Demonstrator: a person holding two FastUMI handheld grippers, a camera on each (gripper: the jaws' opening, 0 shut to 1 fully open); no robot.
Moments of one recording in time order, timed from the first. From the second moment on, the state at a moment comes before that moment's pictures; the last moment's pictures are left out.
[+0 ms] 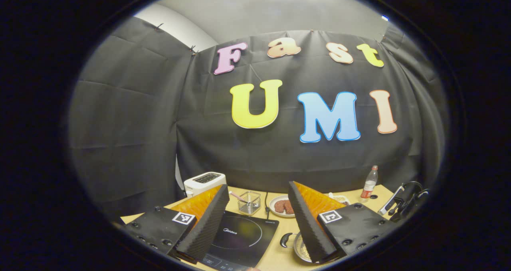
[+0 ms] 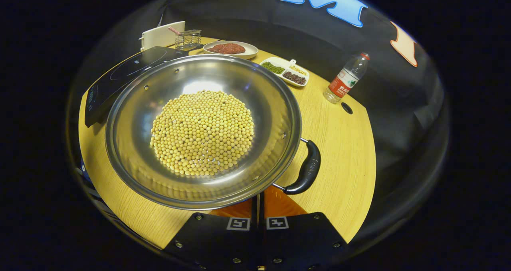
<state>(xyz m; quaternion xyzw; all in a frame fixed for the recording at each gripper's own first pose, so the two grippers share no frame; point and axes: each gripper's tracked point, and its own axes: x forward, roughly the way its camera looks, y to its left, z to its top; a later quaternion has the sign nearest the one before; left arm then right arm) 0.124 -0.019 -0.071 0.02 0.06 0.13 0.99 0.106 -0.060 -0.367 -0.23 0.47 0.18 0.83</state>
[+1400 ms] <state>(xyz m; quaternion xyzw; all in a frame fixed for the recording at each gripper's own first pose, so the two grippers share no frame) 0.168 -0.093 -0.185 0.00 0.19 0.05 0.98 0.137 -0.068 -0.271 0.01 0.34 0.13 0.93</state>
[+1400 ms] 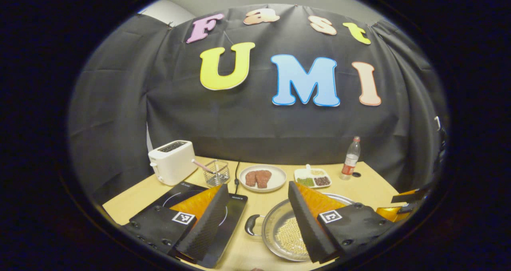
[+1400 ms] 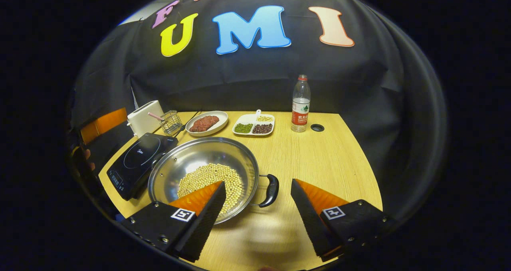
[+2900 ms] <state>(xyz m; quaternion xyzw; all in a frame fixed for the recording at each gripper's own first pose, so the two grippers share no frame) 0.198 -0.099 -0.378 -0.03 0.43 -0.10 0.90 0.169 -0.058 -0.344 0.02 0.44 0.01 0.90</state>
